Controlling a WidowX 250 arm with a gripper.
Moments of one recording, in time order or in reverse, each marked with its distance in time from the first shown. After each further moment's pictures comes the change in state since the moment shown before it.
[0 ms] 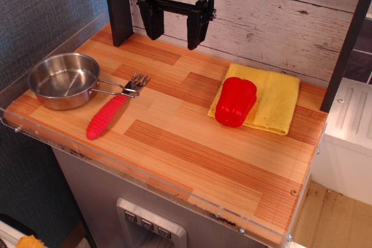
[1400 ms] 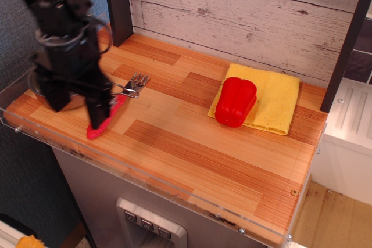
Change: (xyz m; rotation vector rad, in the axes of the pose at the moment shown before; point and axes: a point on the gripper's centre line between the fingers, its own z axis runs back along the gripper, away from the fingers) arm -0.130 0.066 -0.040 0.135 -0.078 0.021
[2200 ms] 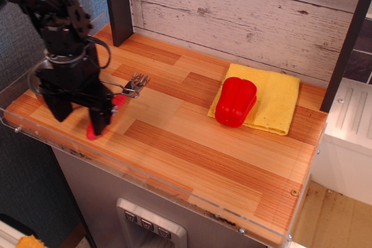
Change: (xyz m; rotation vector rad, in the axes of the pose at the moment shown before) arm 0.017 0.005 -0.039 -0.020 0.026 0.053
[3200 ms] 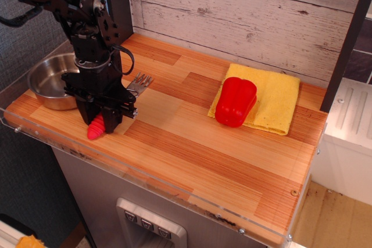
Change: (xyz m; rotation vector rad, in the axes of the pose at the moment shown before) arm 0.018 -0.013 -0.018 -0.008 0.010 -0.017
